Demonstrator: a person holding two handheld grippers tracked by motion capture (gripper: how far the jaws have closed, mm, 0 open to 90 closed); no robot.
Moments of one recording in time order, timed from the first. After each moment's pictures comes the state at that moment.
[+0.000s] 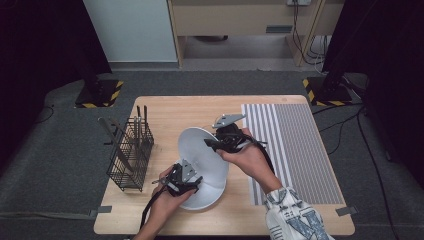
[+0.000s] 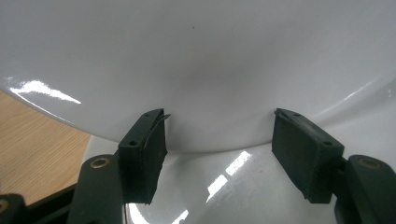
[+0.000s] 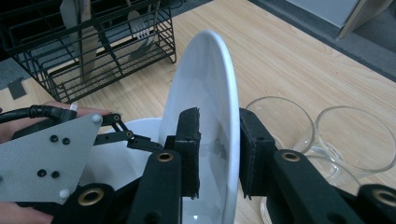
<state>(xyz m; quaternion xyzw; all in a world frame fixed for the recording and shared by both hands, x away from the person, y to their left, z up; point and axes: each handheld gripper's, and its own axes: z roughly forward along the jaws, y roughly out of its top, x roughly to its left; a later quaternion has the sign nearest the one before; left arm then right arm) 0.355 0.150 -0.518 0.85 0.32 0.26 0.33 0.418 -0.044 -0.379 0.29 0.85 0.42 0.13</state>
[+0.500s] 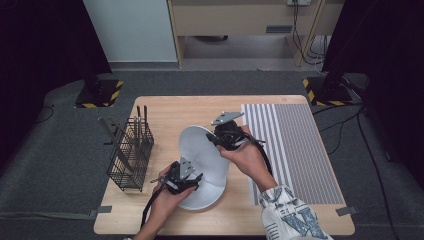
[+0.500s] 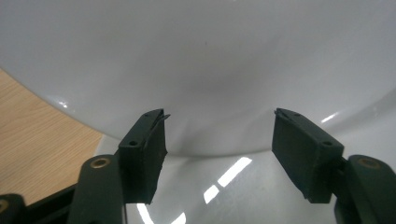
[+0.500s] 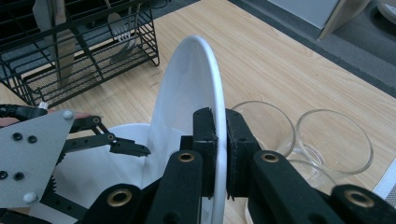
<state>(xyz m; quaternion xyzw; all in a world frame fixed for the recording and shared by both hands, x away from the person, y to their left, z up) 0.361 0.149 -0.512 0.84 0.34 0.25 0.35 0.426 -0.041 -0.378 0.30 0.85 0.41 0.15</state>
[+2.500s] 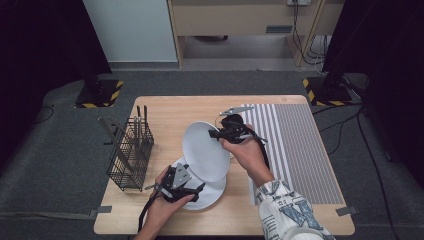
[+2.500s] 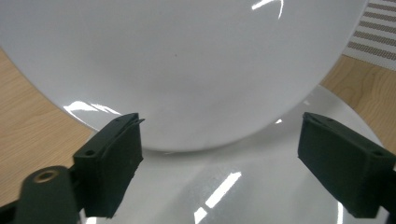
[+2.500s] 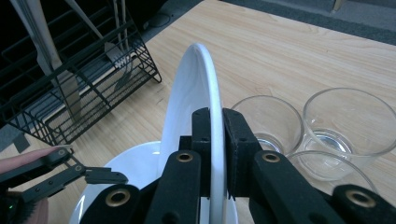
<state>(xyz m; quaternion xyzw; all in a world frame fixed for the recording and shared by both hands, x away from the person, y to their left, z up) 0.327 0.158 -0.498 0.82 0.30 0.24 0.42 0.446 -0.054 -0.386 0.39 0.80 0.45 0.08</state>
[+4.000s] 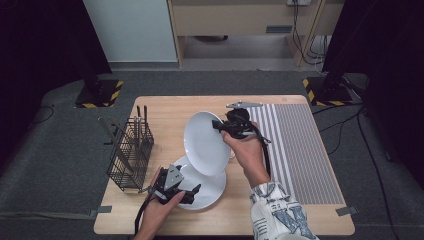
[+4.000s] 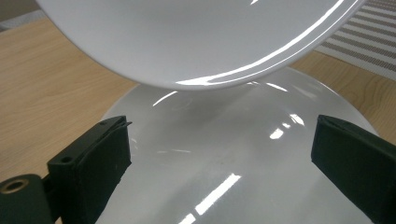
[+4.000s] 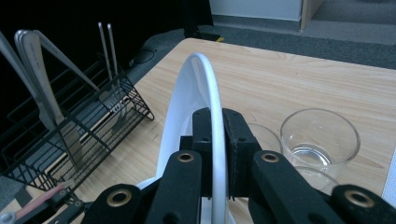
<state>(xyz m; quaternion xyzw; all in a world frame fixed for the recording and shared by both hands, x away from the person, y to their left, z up) 0.325 0.173 -0.501 0.81 0.33 0.23 0.43 0.441 -0.061 -0.360 0.45 0.74 0.49 0.11</state>
